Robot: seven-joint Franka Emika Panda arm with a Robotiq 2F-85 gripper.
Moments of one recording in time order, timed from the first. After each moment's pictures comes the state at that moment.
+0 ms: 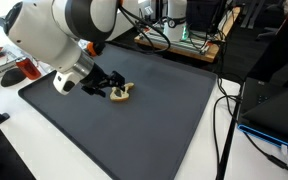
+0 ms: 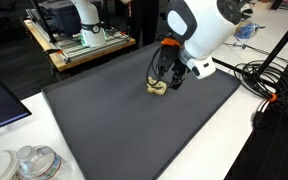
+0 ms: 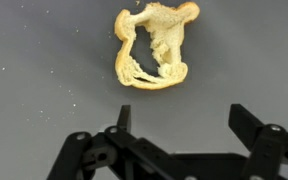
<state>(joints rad) -0.05 0.97 0.10 -1.09 0.04 1.67 -0.59</state>
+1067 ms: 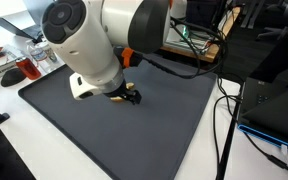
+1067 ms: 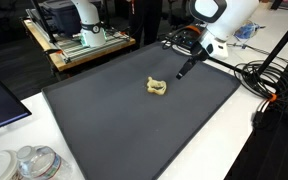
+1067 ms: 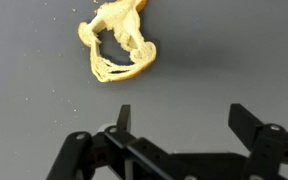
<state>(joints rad) 0.19 0.97 0.00 -1.06 -0.13 1.69 0.03</state>
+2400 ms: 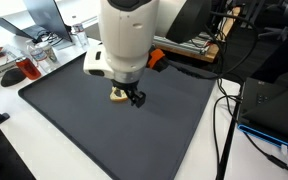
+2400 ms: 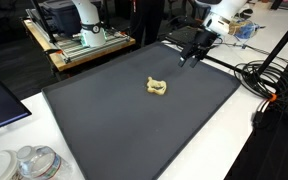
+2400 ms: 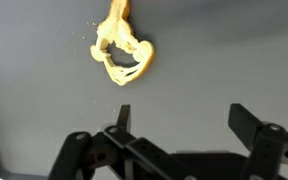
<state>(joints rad) 0.37 0.81 -0.12 -1.28 -0.25 1.85 0.56</state>
